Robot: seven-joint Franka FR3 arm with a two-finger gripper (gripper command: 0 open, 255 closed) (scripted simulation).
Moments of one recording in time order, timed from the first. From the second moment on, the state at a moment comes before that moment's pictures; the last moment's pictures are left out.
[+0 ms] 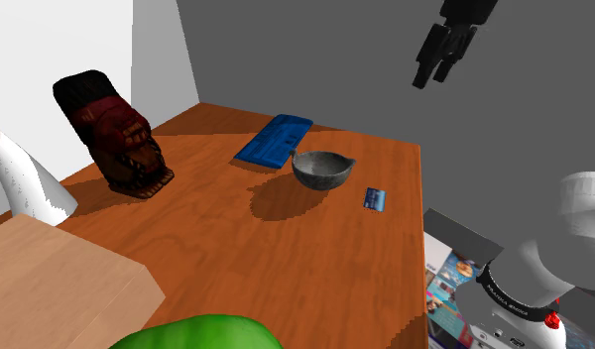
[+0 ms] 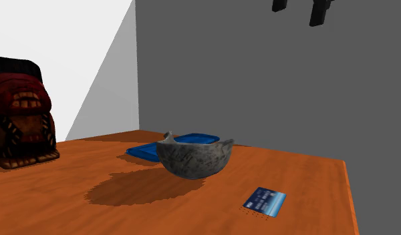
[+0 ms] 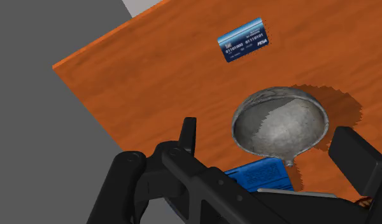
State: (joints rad) arm 0.01 -0.79 -0.04 -2.26 0.04 1.58 0.03
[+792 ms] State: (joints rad) arm -0.09 -0.55 -0.02 -2.40 0.21 1.68 0.40
